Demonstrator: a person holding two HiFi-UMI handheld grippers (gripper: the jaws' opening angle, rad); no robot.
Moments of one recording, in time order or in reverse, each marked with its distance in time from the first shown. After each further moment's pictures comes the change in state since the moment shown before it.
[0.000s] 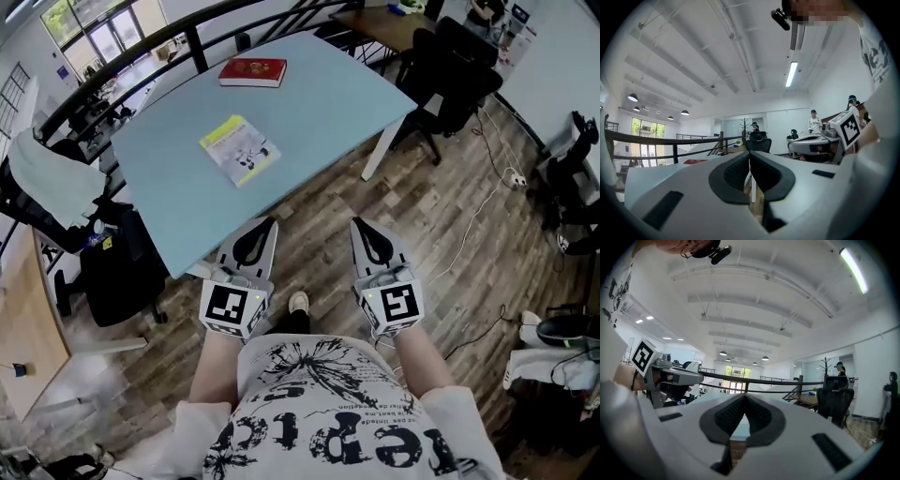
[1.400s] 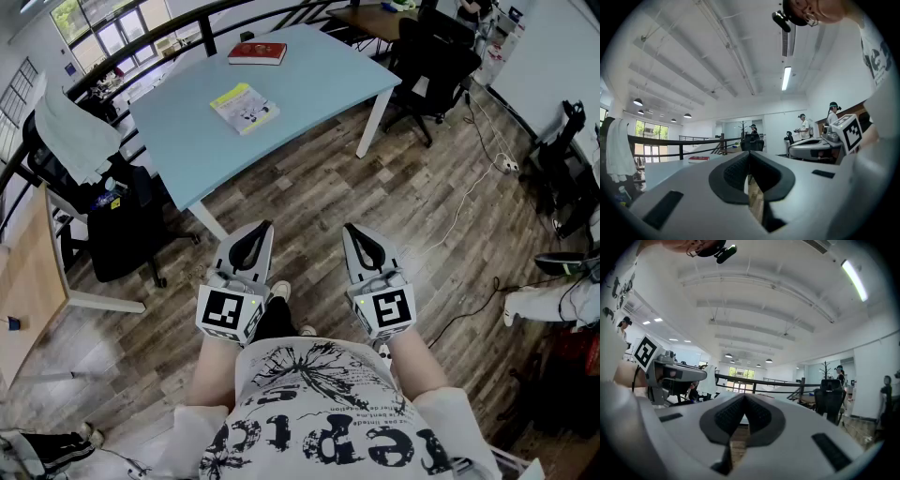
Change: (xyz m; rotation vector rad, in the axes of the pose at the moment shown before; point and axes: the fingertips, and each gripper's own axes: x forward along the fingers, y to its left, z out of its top) left arm -0.216 -0.153 0.011 0.009 -0.022 0.026; right arm -0.231 0.127 0.010 -0.022 -0.028 0.035
